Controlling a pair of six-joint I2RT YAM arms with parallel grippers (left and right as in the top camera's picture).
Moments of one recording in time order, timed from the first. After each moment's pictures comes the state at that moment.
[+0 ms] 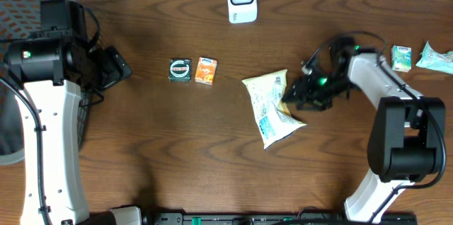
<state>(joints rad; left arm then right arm) 0.11 1.48 1.69 -1.47 -0.08 -0.49 0.02 1.95 1.33 -1.06 -0.64 0.09</state>
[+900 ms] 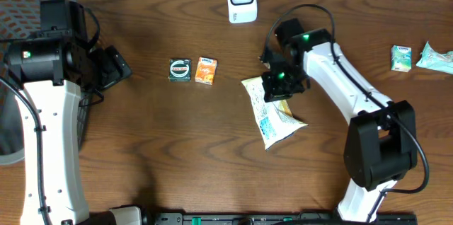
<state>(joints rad) 0.11 1.48 1.69 -1.47 -0.08 -0.49 0.36 1.95 1.53 -1.14 -0.34 0.10</state>
